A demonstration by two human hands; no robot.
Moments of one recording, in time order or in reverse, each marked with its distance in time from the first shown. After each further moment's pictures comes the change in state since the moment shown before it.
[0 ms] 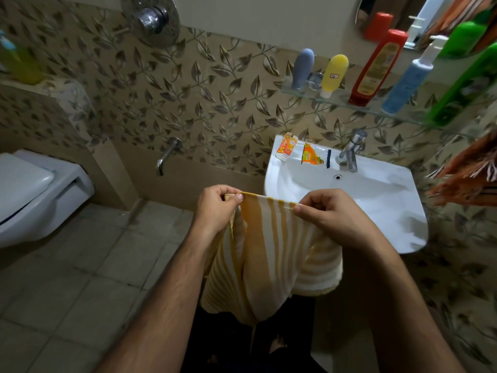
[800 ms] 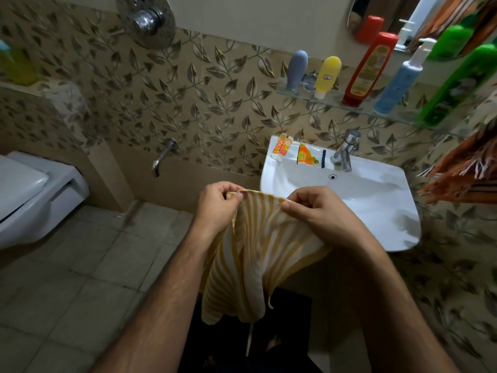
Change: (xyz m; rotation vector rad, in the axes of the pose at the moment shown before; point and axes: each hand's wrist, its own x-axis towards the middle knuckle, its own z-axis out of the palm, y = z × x) left_hand -0.011 0.013 0.002 0.013 -0.007 0.099; right_hand -0.004 -0.011 0.005 0.009 -0.047 -0.046
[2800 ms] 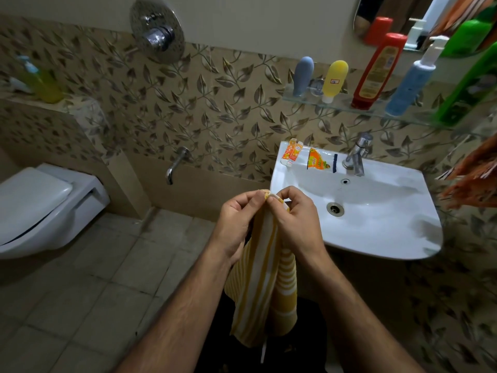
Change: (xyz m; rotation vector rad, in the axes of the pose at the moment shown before) left_hand -0.032 0.021 0.024 -0.891 -0.264 -0.080; right_hand 0.028 0.009 0.067 0.283 0.416 -0.043
